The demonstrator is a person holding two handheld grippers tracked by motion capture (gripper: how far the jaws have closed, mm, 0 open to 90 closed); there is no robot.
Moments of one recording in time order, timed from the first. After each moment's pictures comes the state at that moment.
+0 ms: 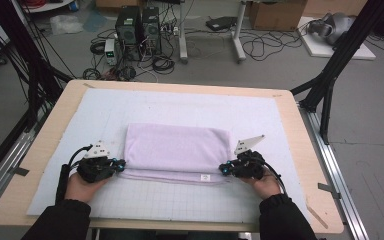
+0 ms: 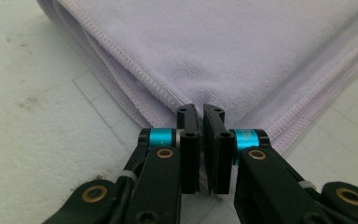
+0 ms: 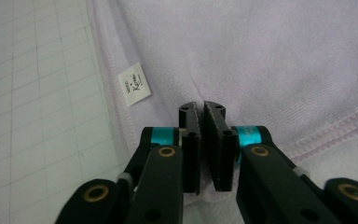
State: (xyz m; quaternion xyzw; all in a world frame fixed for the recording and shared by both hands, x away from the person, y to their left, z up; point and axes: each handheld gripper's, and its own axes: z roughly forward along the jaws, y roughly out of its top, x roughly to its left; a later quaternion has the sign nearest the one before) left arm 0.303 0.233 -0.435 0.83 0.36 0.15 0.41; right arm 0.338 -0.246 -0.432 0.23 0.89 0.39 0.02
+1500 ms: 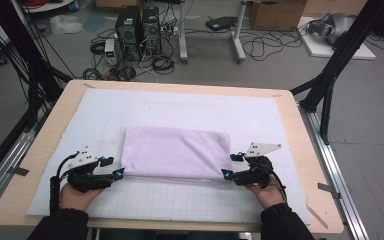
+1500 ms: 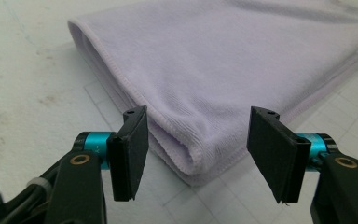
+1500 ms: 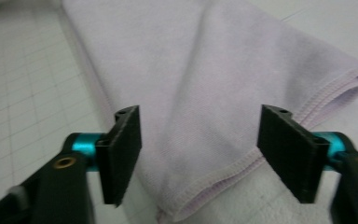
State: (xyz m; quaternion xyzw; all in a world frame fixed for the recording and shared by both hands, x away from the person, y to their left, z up) left arm 0.272 0.241 -0.427 0.78 0.38 0.18 0.46; right arm 0.308 -0.258 -0.422 0.28 0.84 0.46 0.10
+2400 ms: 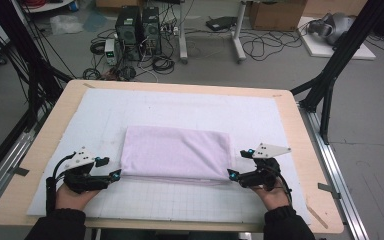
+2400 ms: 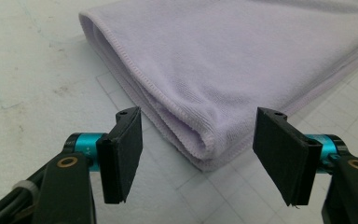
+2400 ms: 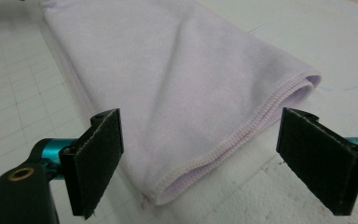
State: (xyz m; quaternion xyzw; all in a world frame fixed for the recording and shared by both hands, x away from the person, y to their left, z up) left arm 0.268 0.250 -0.428 0.78 0.38 0.17 0.46; right arm 0.297 -0.273 -0.415 0.30 0.82 0.46 0.14
